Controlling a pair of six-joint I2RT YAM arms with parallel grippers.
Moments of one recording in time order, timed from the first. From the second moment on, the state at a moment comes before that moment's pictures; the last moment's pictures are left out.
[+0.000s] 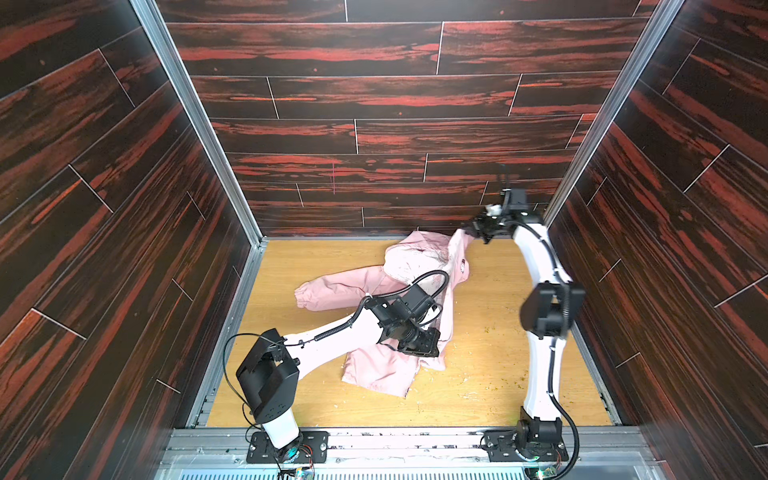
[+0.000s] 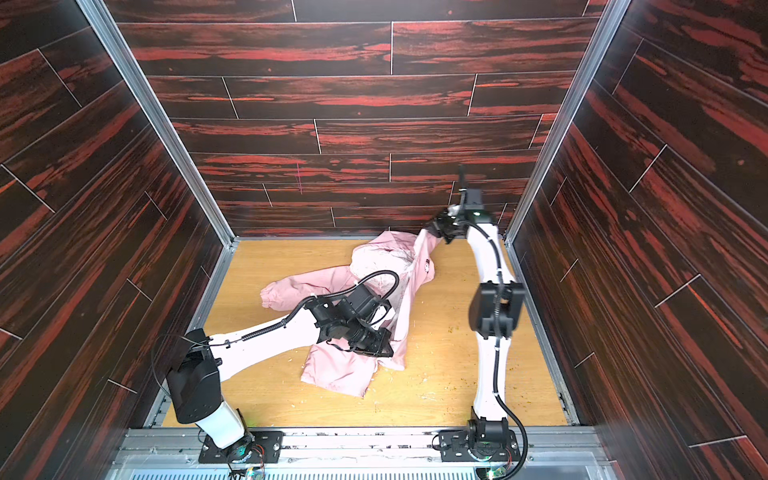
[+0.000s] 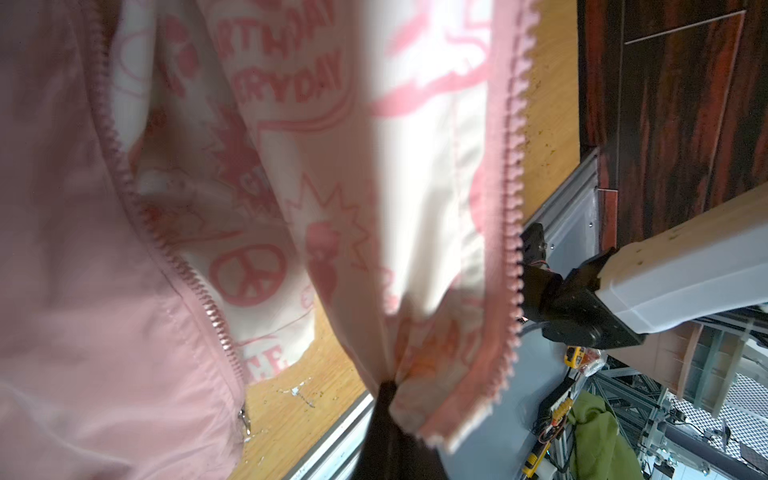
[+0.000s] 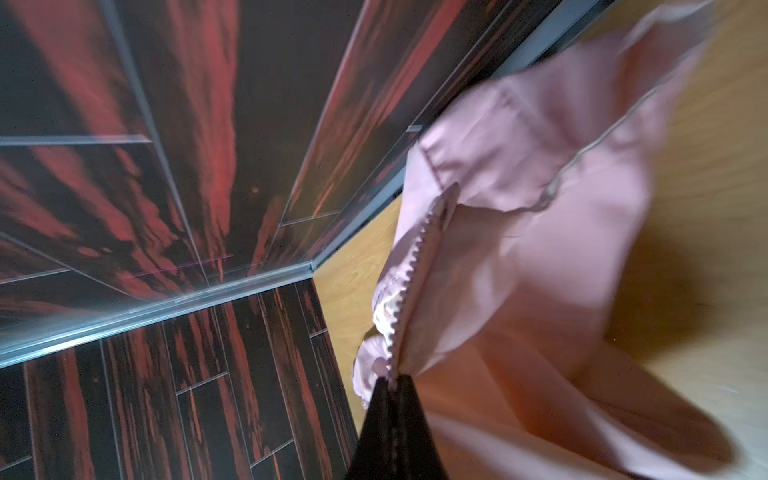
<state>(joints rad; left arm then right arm) -0.90 1.69 1.26 -0.59 0.47 -0.68 0.10 2.46 2.56 -0.90 -0.64 0.93</state>
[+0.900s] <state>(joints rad) -0.77 1.45 0.96 -0.67 0.20 -0.72 0.26 2.44 2.47 -1.03 -0.59 0.80</state>
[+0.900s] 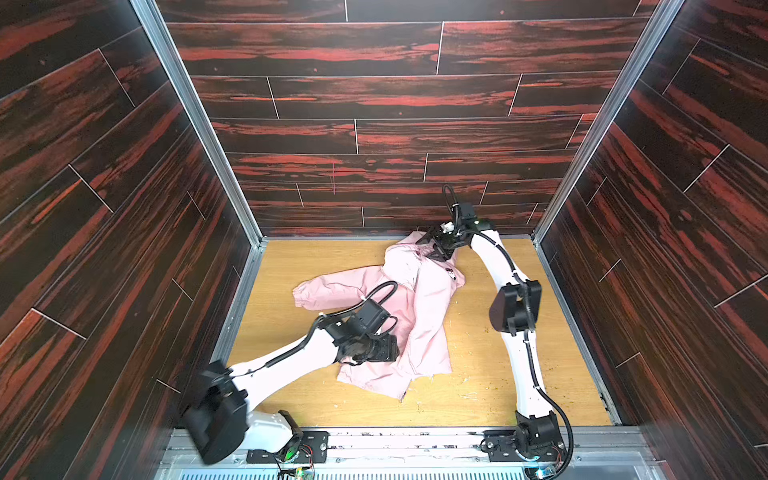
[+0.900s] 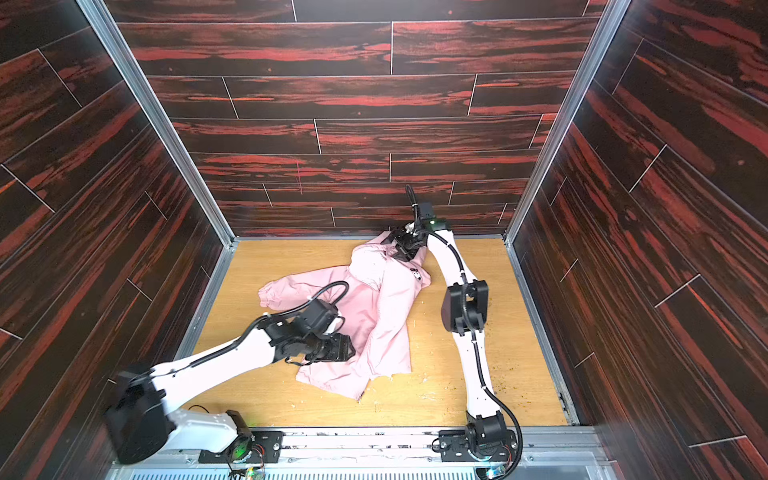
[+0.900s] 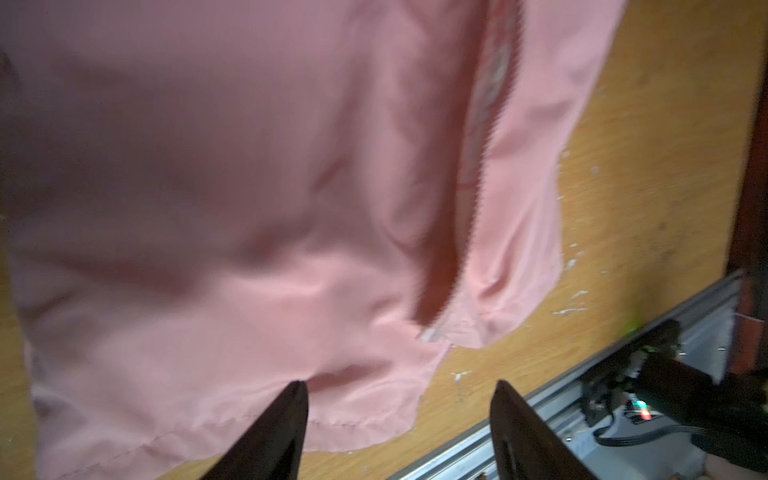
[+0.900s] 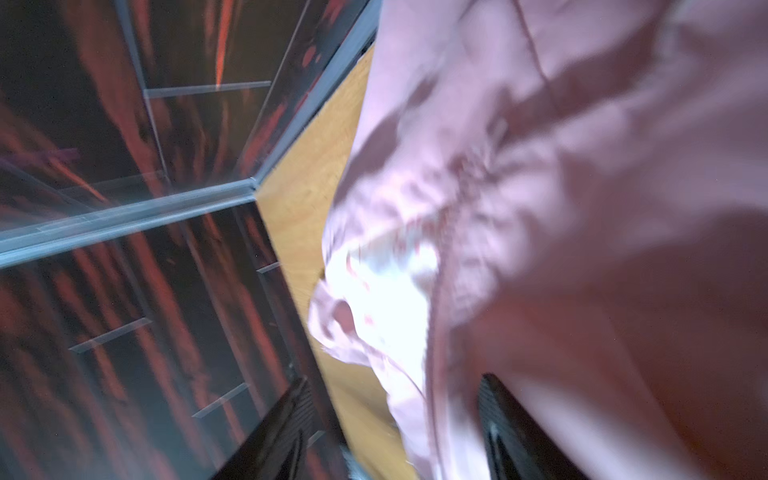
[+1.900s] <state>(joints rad) -0.76 1.65 1.05 -0.68 0.33 -0.58 0.46 1.63 1.05 -0.69 -0.51 0.76</state>
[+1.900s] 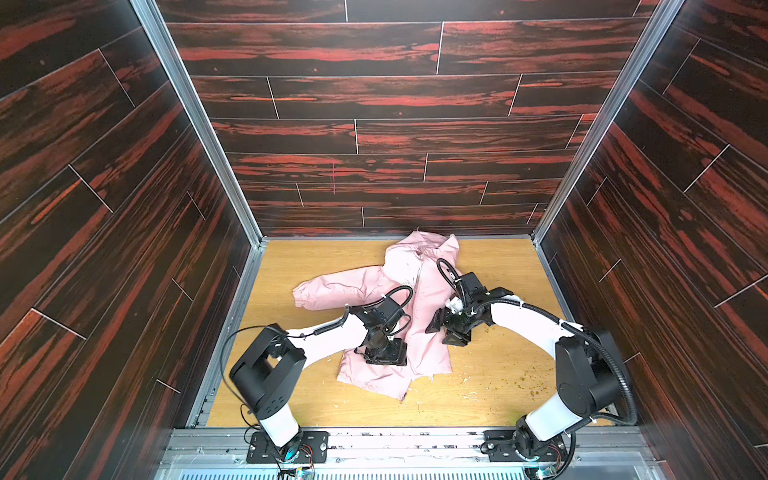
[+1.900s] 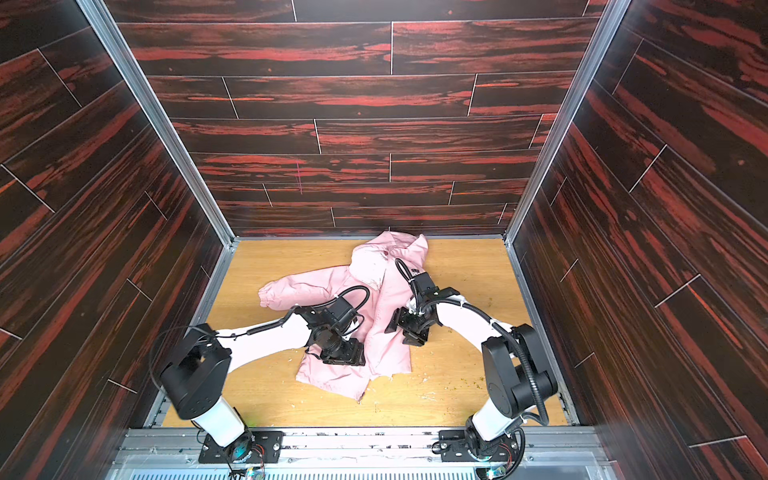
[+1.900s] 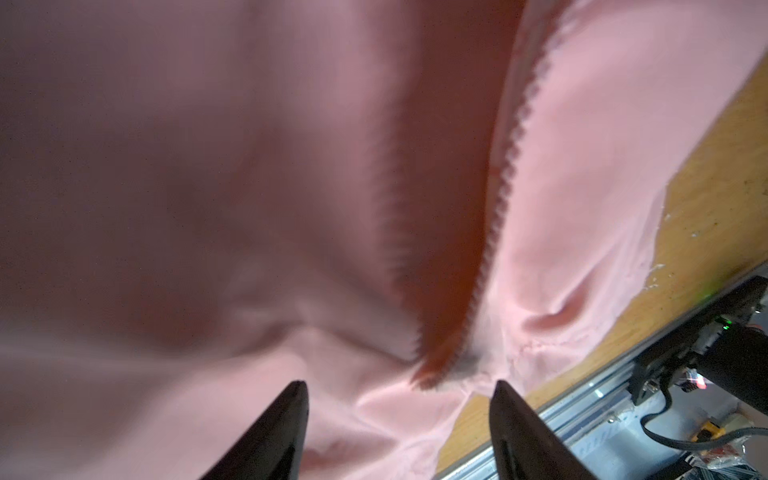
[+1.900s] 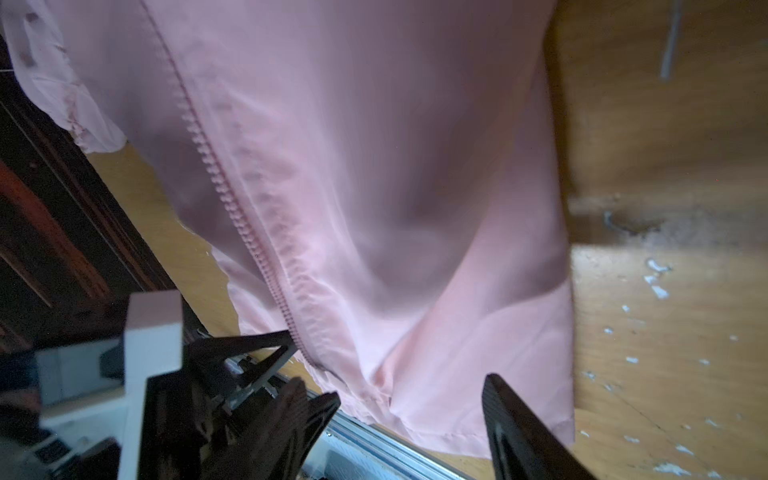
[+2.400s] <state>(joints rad) -0.87 1.60 0.94 -0.73 0.30 -0.52 0.46 1.74 1.07 -0.64 -0.50 0.79</state>
